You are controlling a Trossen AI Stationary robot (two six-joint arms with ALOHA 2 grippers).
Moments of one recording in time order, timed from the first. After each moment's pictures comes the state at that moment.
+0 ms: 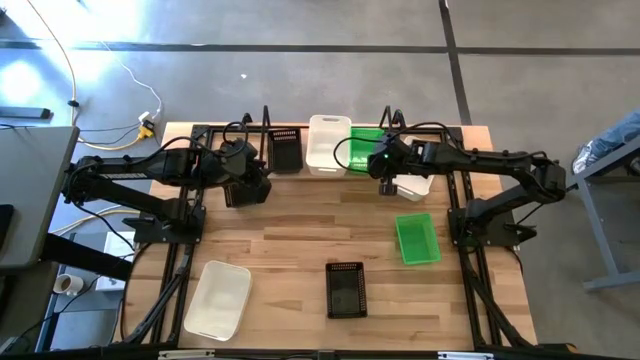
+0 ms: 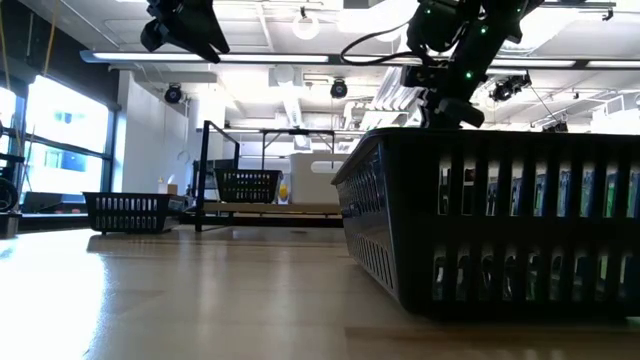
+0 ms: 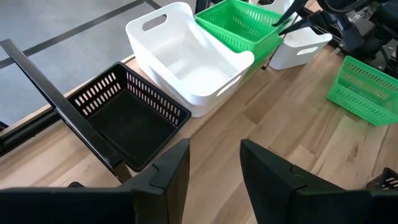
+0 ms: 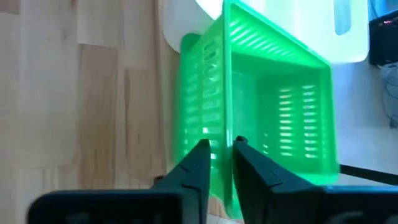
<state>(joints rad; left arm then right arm) 0.17 1.06 1.08 -0.78 -0.46 -0.55 -0.35 1.36 0.97 -0.56 0.25 -0.50</state>
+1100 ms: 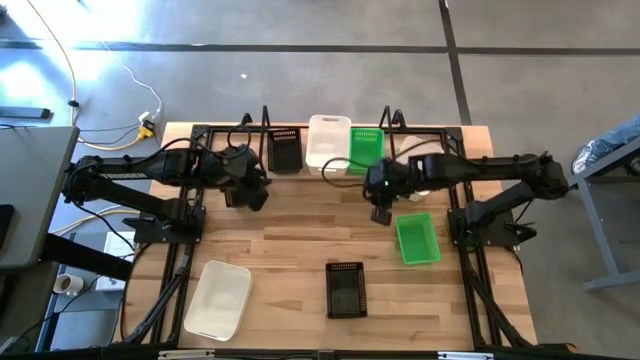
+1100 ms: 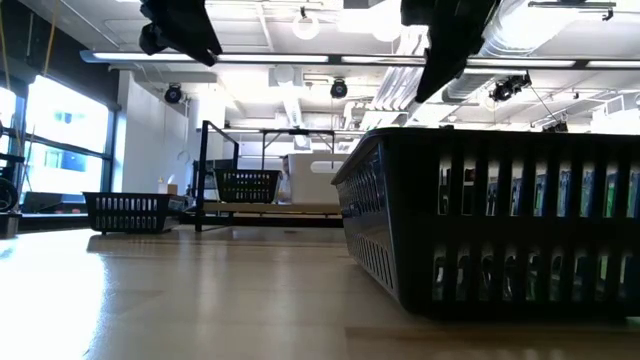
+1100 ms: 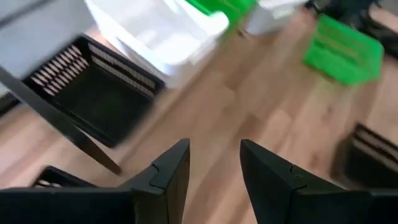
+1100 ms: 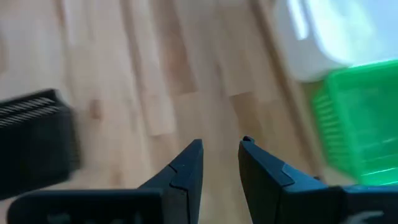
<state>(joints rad) 0.15 1.06 1.08 -0.84 -0.30 -0.52 -0.03 1.36 1.20 -0.84 0.09 0.17</state>
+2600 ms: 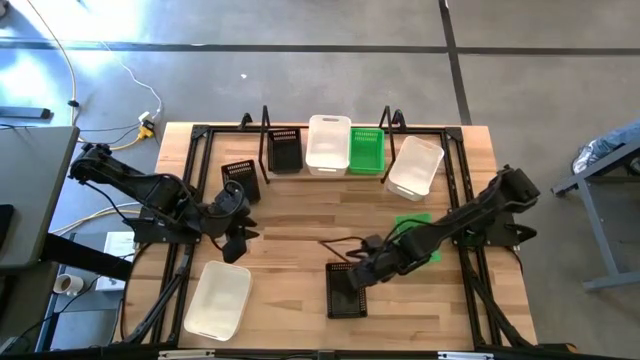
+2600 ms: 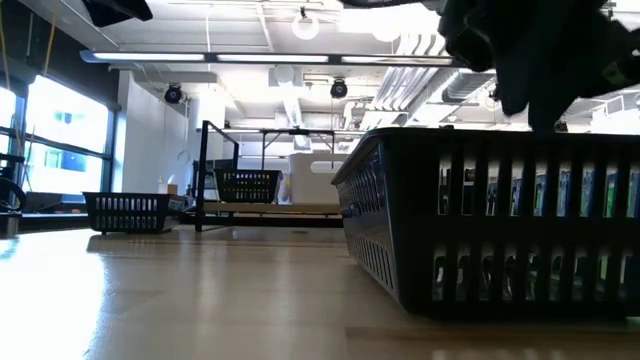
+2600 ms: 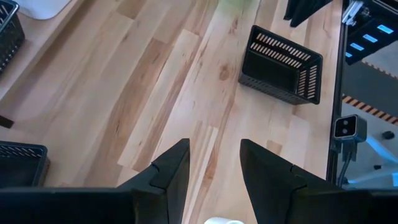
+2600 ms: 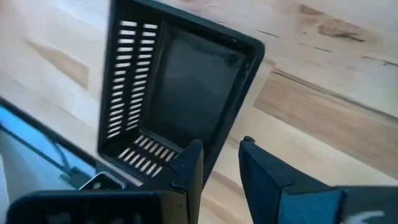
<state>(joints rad) -0.32 1.06 1.08 -0.93 -0.30 -0.76 0.47 1.67 1.20 -0.68 -0.01 1.64</state>
